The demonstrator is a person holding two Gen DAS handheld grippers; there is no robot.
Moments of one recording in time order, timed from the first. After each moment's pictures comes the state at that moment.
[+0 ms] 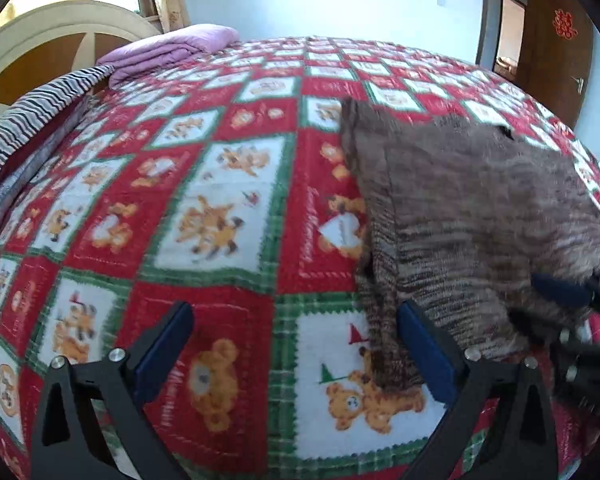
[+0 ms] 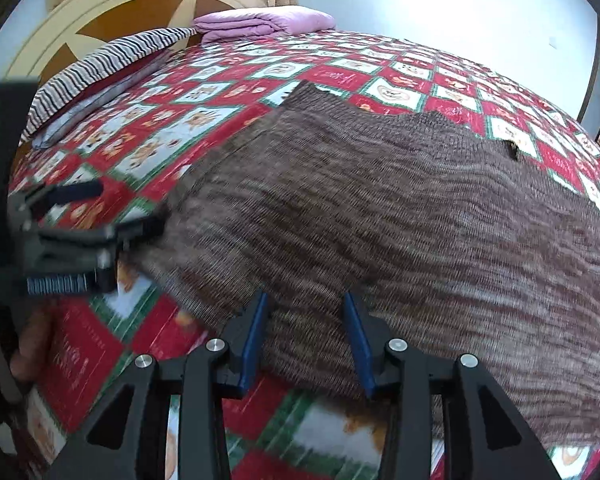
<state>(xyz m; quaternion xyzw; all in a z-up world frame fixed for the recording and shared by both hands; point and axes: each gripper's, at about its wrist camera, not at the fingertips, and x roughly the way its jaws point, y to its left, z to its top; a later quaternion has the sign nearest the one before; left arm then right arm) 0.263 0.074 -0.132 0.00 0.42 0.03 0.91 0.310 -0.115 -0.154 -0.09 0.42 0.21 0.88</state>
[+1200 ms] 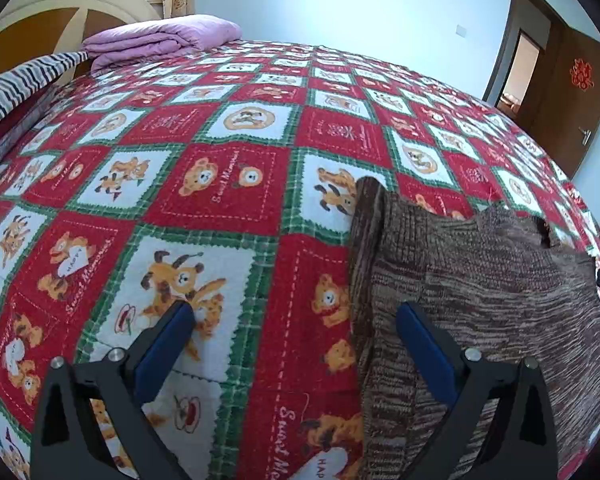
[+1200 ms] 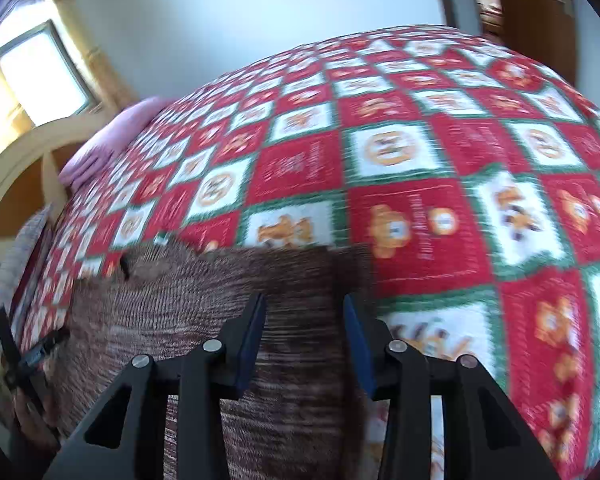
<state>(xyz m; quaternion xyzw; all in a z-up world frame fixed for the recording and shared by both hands) 0.387 0.073 -0.144 -0.07 0.42 0.01 0.90 0.455 -0.407 -0.130 0.11 0.43 0.06 0.90</state>
